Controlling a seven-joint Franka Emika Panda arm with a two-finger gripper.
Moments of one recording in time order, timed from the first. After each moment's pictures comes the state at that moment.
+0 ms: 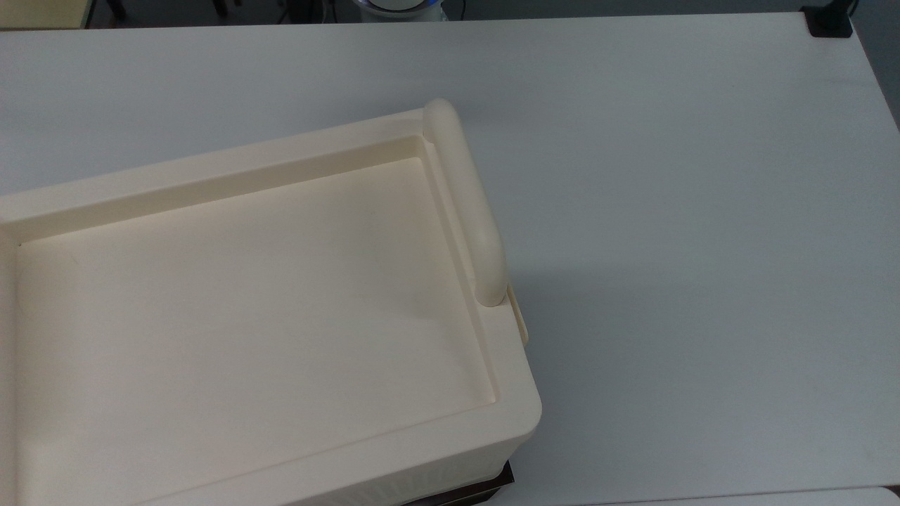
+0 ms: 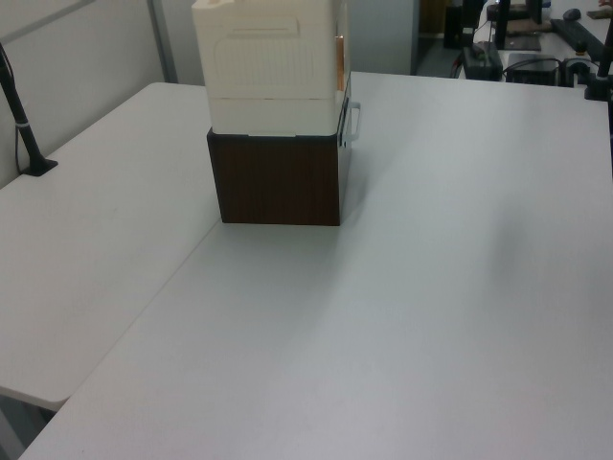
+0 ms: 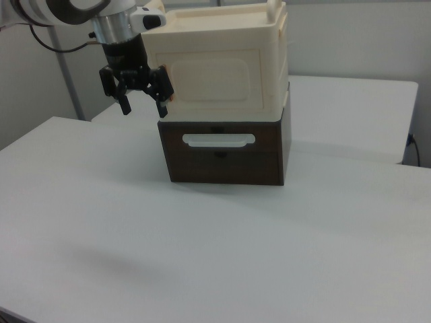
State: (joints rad) arm 0.07 -0.02 -0.15 -1.54 -0.04 1.59 -0.19
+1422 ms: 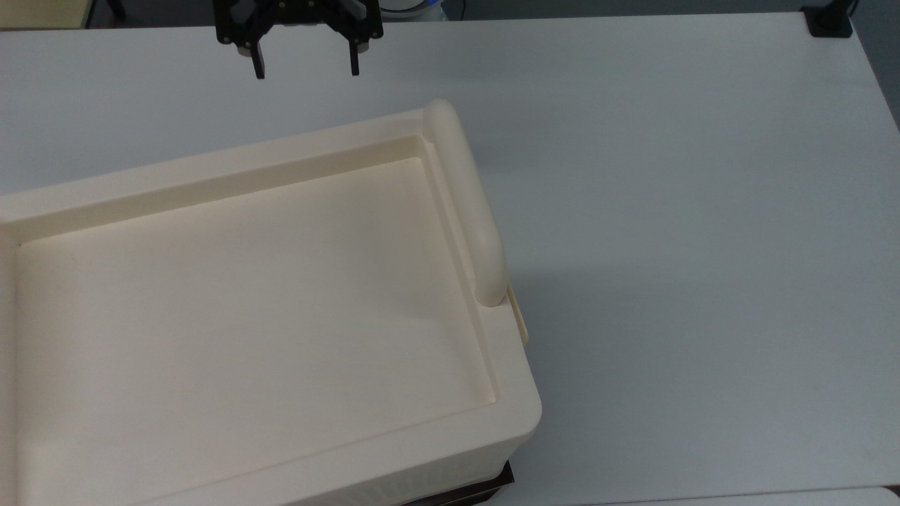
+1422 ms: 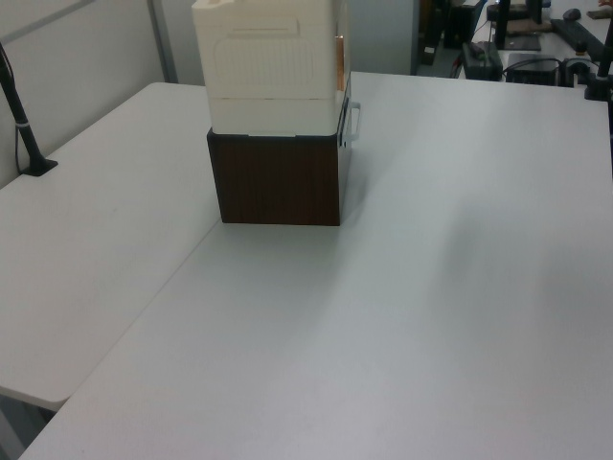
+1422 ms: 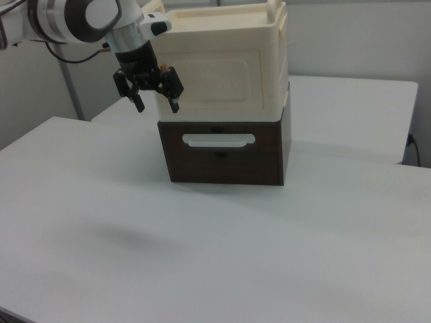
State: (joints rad) arm 0.08 0.07 -0.12 -1.54 -0.04 1.80 -0.18
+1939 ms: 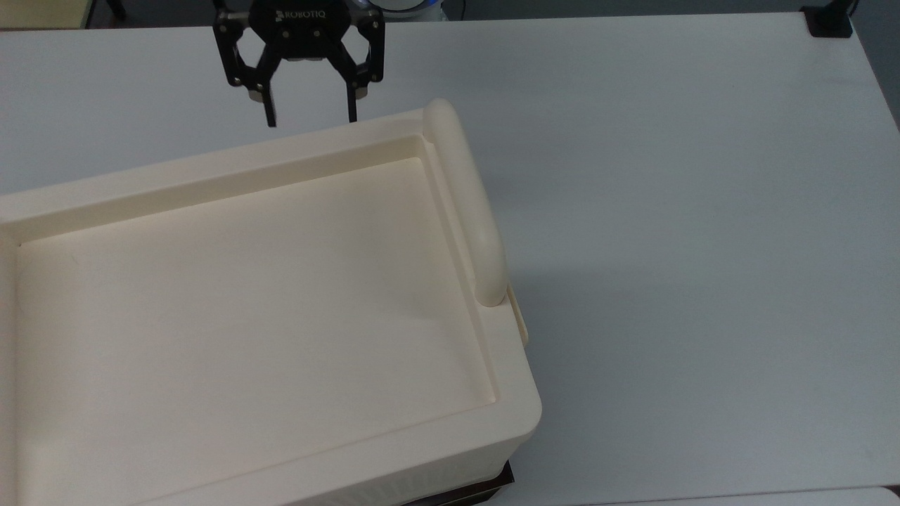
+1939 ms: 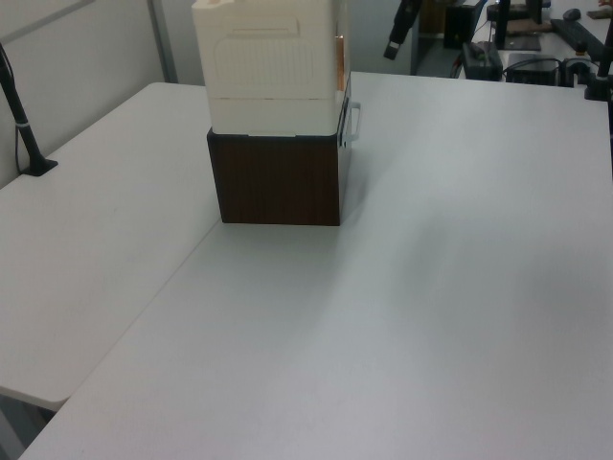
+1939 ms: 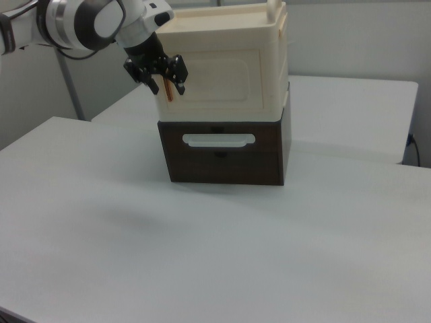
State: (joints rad) arm 0.08 0.12 -0.11 -1.53 0.01 2.06 -0.18
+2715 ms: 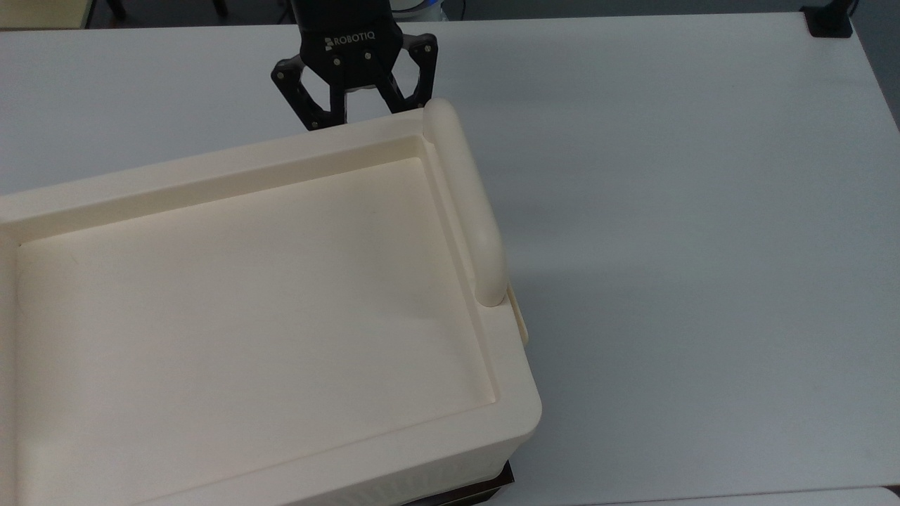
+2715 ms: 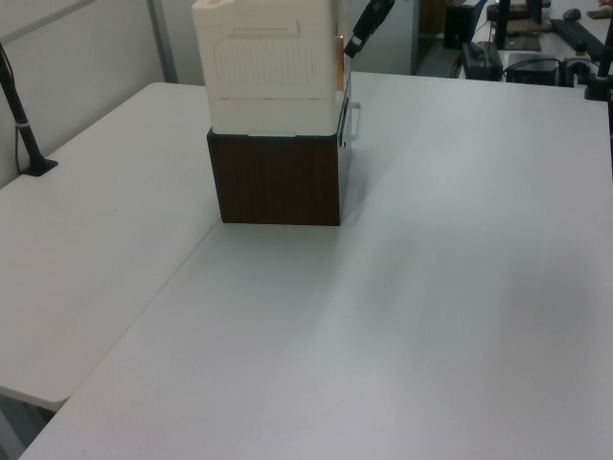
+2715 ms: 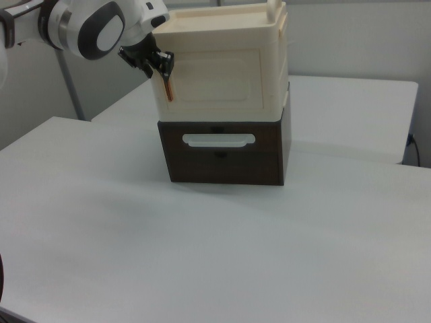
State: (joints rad) arm 0.09 0.16 -0.06 -1.52 0.24 2.25 -0.18
